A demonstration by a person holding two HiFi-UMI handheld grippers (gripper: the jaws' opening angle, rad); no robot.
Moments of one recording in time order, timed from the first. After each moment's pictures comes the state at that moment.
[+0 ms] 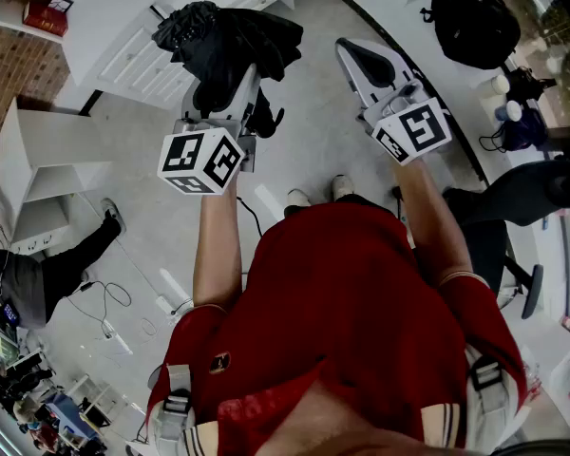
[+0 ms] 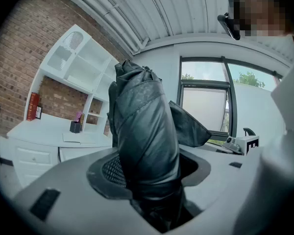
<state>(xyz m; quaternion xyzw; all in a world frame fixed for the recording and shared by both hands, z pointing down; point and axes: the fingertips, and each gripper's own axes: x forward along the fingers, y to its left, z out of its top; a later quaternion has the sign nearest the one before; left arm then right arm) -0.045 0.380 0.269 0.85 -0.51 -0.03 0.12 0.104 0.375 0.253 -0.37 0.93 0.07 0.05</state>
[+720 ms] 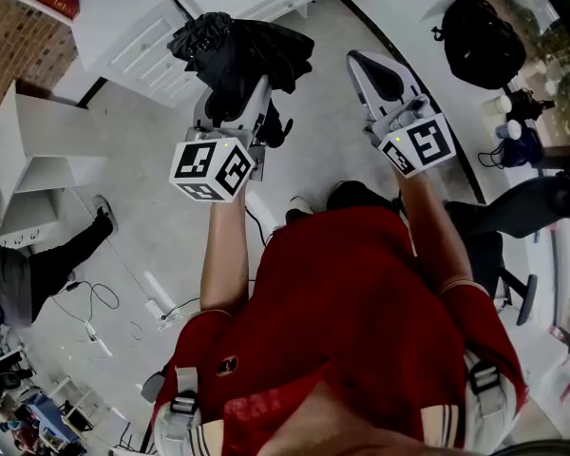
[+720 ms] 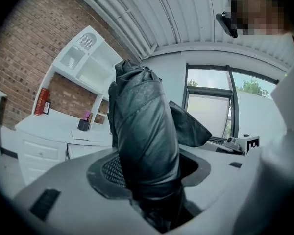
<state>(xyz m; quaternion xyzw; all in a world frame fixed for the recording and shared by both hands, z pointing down) -0.120 0.400 0.286 0.84 -0.52 -0.06 0.13 0.030 0.390 0.254 -0.36 0.93 0.07 0.04</state>
